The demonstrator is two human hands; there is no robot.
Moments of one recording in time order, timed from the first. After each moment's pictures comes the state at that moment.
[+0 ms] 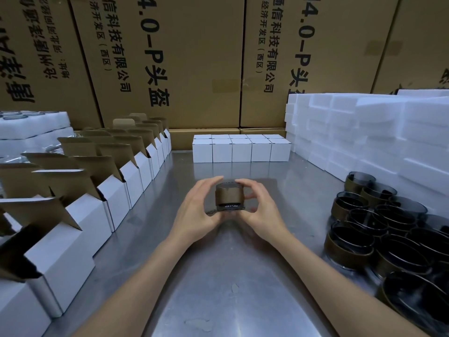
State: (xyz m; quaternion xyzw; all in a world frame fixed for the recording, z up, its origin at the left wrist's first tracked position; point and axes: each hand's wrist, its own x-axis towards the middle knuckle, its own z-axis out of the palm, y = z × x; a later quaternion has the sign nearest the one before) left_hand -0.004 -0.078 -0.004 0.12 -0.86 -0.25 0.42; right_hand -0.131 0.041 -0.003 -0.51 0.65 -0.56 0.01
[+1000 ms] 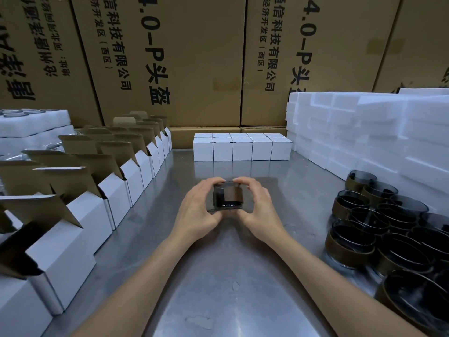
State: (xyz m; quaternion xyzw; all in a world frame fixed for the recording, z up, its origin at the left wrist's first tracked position) left_hand -0.003 -0.075 -0.003 0.13 -0.87 -0.21 0.43; right_hand -0.127 0.037 -0.008 -0.53 0.67 -0.51 -0.02
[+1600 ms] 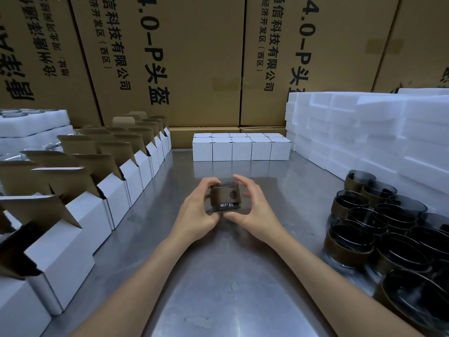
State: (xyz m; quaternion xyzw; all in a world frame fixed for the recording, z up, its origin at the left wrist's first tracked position) left_hand -0.003 -0.077 -0.006 0.13 -0.85 -0.30 0.41; right_hand -0.129 0.038 -0.007 -0.53 0.66 -0.53 0.06
